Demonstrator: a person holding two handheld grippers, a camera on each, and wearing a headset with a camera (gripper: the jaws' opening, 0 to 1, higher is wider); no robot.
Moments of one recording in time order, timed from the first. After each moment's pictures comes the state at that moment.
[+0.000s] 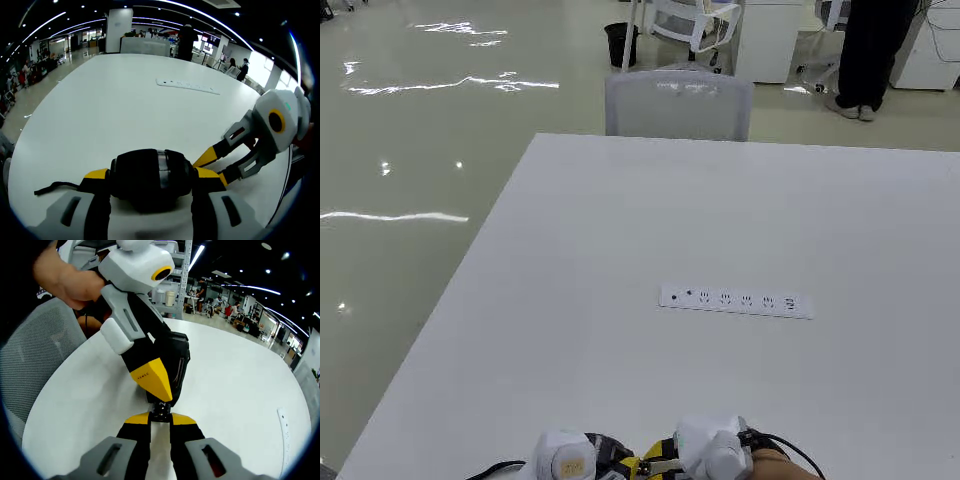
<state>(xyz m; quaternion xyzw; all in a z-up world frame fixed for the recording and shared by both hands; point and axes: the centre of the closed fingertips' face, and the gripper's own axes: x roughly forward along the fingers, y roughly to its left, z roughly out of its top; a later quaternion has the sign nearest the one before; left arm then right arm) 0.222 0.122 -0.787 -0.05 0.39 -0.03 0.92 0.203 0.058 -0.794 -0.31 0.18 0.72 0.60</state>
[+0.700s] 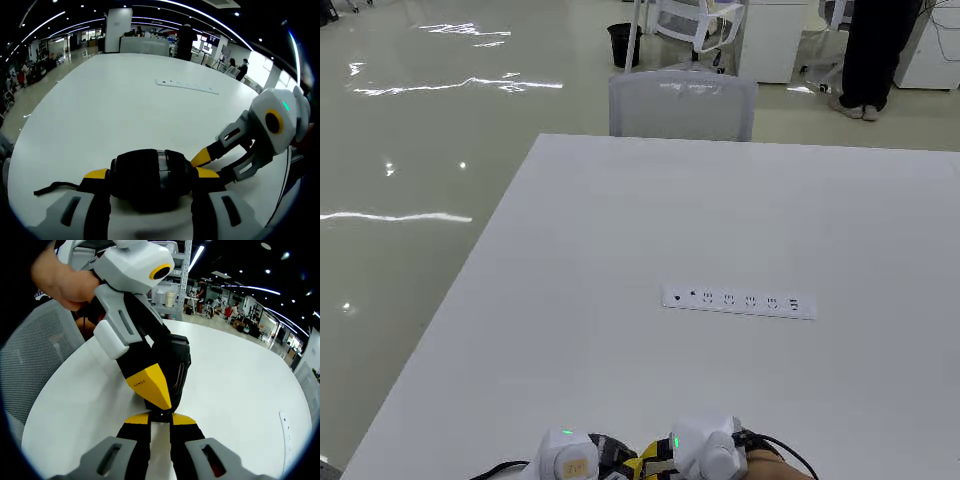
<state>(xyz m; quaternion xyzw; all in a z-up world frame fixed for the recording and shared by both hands) 0.220 0.119 -0.786 -0.05 0.39 -0.04 0.92 0.201 0.068 -0.794 -0.30 0.18 0.72 0.60</state>
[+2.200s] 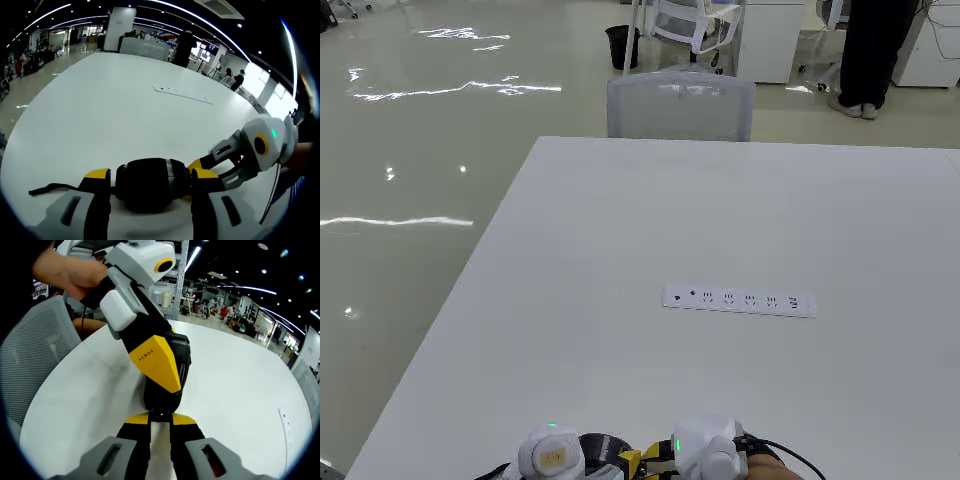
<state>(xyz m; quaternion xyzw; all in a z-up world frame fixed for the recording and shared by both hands) 0.222 0.119 -0.764 -0.10 0.38 -0.07 0.92 0.202 0.069 -0.799 -0.30 0.18 0.71 0.61</state>
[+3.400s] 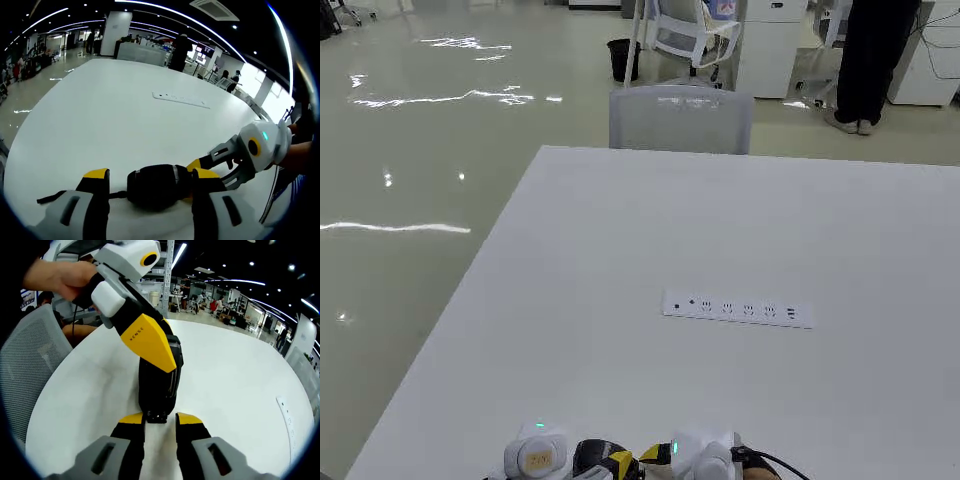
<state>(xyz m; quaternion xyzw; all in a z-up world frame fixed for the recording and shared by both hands) 0.223 0.129 -0.750 -0.09 0.36 -0.09 0.92 0.205 0.070 -0.797 -0.28 0.20 0.68 0.65</state>
